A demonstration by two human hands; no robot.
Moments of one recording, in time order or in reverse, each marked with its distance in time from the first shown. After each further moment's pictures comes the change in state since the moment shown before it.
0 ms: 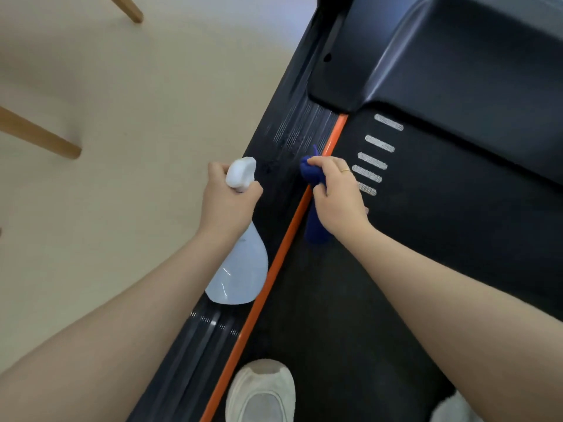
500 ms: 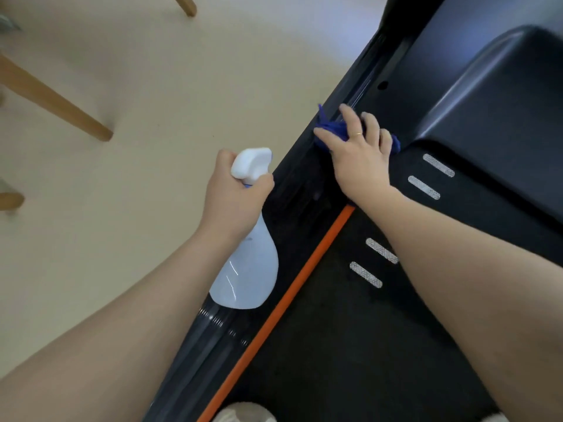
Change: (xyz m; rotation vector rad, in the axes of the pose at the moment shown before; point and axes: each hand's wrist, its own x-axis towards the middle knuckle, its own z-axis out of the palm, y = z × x) left_hand 0.046 0.005 -0.003 -0.046 0.161 0.028; right_hand 0.124 0.005 0.023 -0.631 0.006 -0.404
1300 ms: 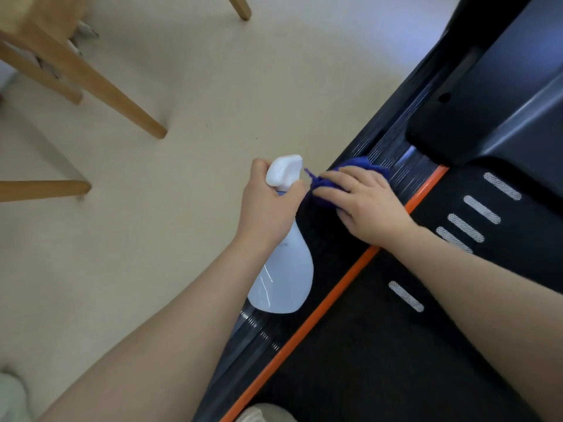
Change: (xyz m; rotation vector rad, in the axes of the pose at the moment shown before) left_hand 0.002 0.007 -0.010 -0.009 0.065 -0.067; right_hand -0.024 -0.024 0.018 0.202 0.033 -0.536
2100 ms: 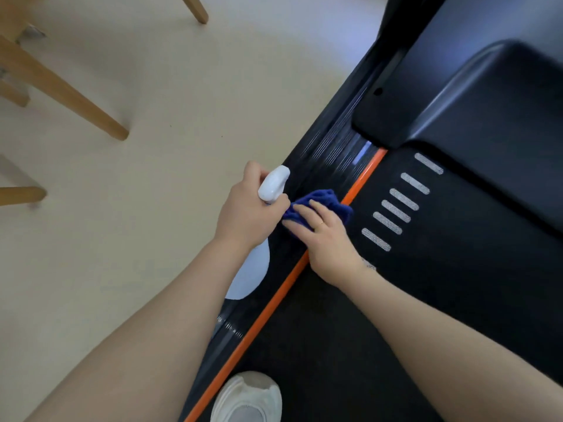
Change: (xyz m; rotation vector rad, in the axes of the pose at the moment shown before) left_hand -0.035 -0.002 -0.002 0.190 -0.189 0.189; right_hand -0.074 -0.066 0.011 0.031 -0.031 0.192
